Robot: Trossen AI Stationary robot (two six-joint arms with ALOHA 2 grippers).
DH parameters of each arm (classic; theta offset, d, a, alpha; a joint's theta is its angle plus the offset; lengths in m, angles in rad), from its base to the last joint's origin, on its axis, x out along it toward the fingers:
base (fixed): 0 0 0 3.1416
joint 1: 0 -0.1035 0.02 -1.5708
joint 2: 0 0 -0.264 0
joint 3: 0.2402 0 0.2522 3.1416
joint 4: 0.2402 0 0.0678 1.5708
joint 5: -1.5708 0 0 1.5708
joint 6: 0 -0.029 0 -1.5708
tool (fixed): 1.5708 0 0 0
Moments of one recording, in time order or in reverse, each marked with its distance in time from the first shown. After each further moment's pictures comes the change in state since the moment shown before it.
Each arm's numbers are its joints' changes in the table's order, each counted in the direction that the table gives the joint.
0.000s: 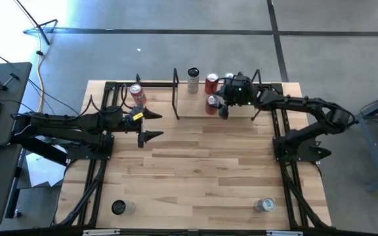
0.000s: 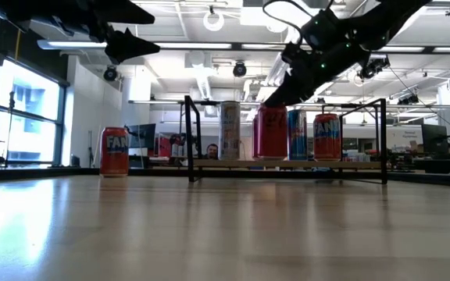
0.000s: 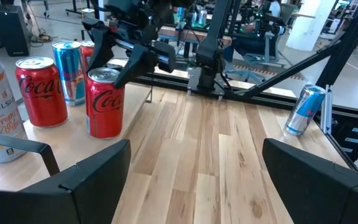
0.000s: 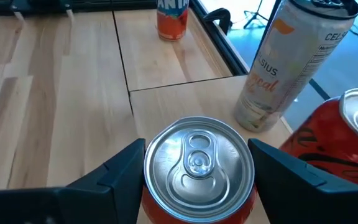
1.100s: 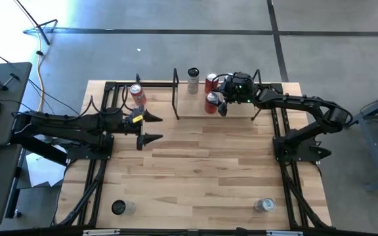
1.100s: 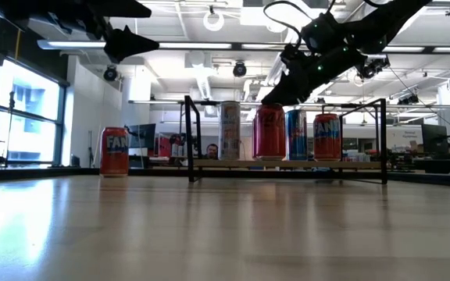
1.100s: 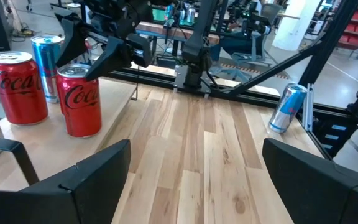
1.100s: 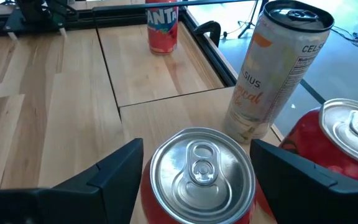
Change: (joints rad) left arm 0.036 0.000 0.000 0.001 -0.018 0.027; right arm 0.036 -0.029 0.002 -0.069 0.027 -0.026
